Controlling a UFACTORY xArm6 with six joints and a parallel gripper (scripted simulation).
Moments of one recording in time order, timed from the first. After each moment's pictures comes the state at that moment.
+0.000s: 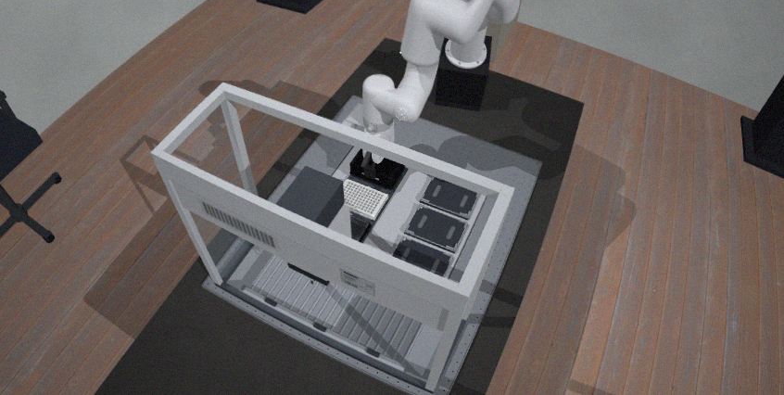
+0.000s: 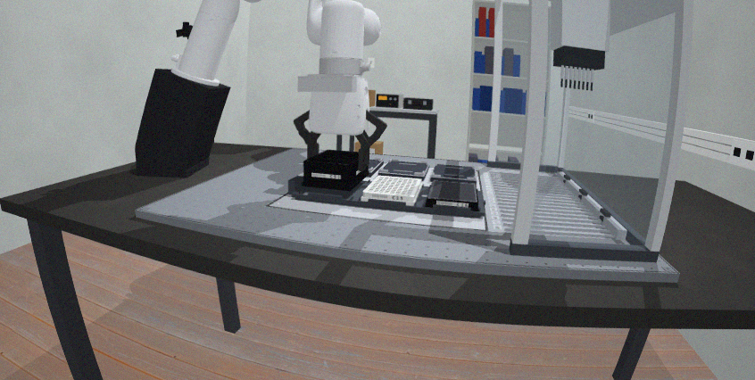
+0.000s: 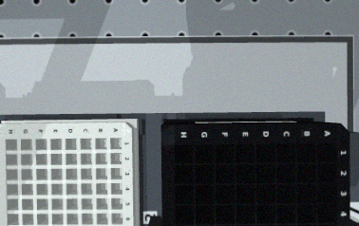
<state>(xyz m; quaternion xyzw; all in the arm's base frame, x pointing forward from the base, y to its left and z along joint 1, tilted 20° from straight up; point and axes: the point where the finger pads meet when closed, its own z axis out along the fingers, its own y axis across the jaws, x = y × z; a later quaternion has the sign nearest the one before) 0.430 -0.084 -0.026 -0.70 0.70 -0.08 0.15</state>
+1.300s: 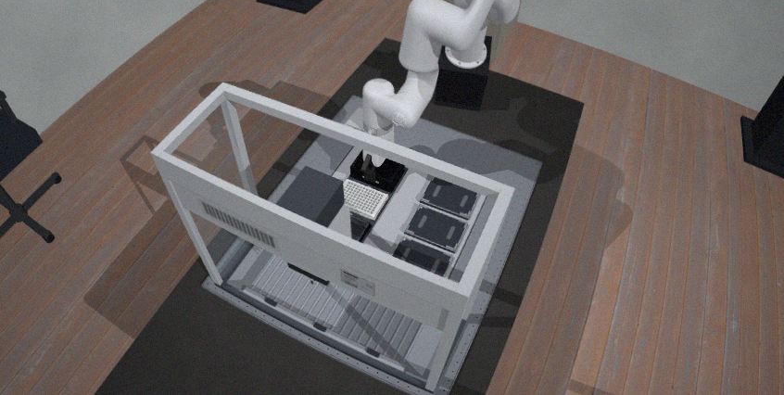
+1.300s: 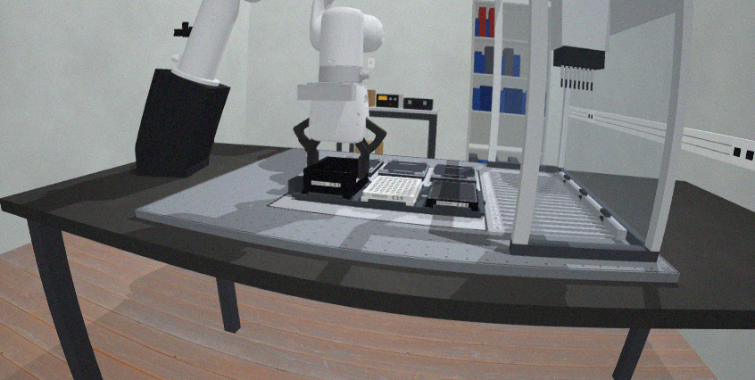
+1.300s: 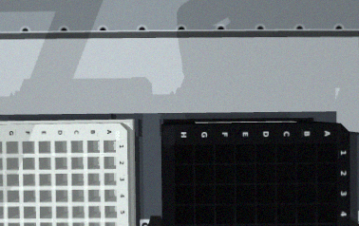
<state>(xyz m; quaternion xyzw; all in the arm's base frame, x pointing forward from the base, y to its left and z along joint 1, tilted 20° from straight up) 0.434 -0.083 -0.038 -0.70 0.70 -0.08 0.15</state>
